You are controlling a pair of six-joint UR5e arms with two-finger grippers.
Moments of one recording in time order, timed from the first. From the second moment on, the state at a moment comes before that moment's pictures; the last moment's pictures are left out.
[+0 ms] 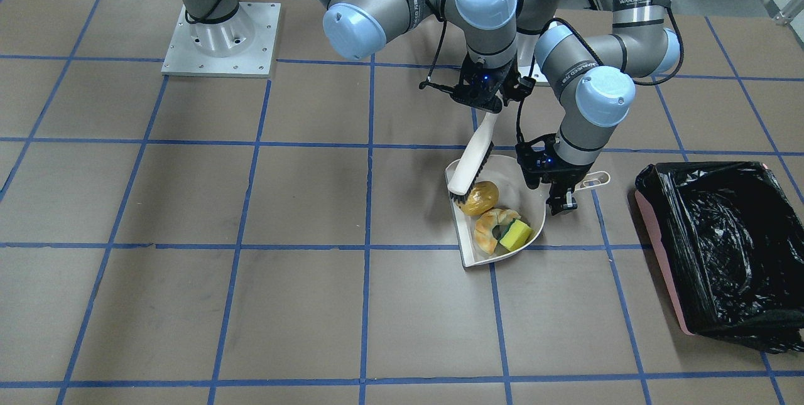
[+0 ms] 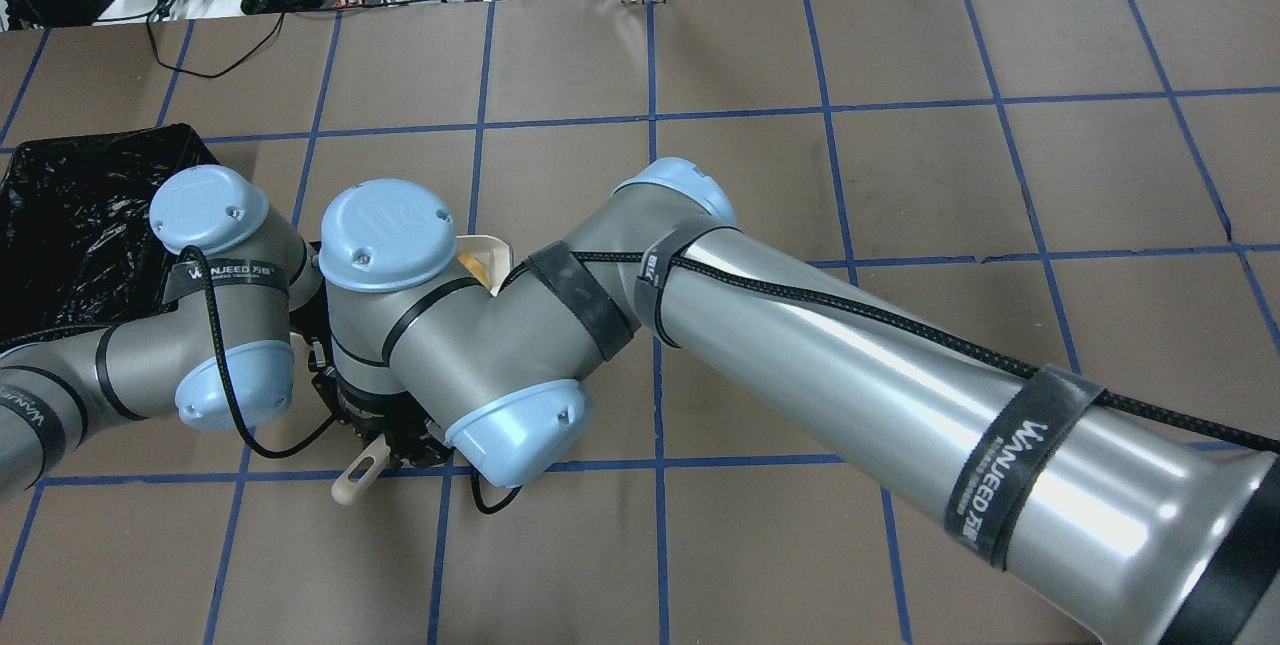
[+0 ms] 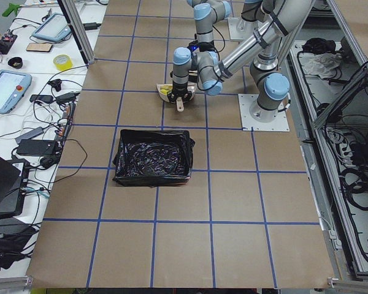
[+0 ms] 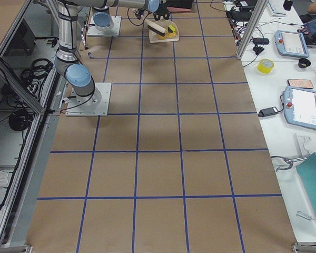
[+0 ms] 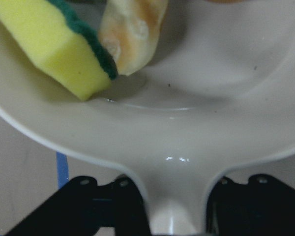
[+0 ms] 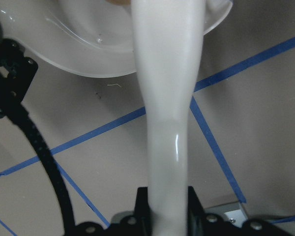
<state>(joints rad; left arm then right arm) -1.36 -1.74 -2.23 -0.69 1.63 1.68 2.35 -1.15 1.58 -2.08 -1.19 1.28</state>
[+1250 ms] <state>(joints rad) -1.26 -1.74 -2.18 -0.72 1.47 1.67 2.11 -1.26 1.59 -1.71 -1.51 0.82</state>
